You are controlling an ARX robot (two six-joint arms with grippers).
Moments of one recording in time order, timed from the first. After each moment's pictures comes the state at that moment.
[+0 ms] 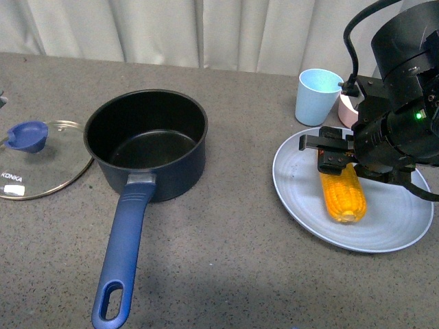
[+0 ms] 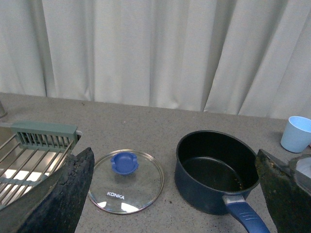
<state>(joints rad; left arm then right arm) 0.00 0.00 0.02 0.00 0.00 0.00 0.25 2.12 1.05 0.03 0.03 0.31</state>
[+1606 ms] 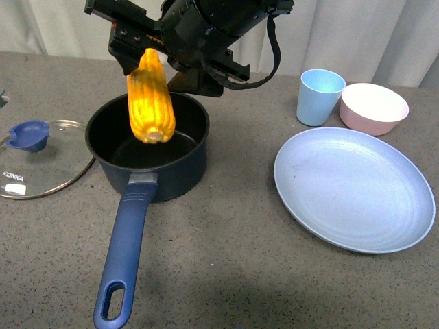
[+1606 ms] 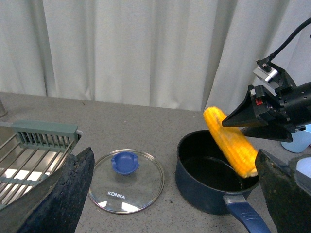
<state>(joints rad) 0.00 0.00 0.02 0.00 0.00 0.00 0.58 2.22 1.59 -0.13 -0.33 0.54</state>
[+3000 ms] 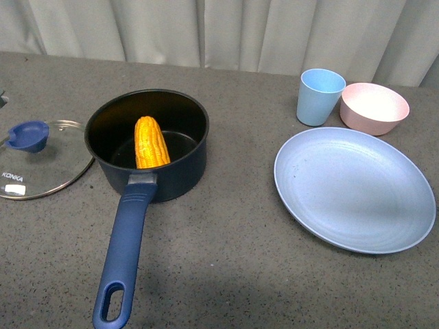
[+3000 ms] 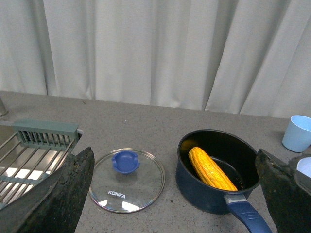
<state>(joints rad) 0.00 0.00 0.02 0.00 0.00 0.00 0.18 1.44 0.26 1.14 0.18 0.00</state>
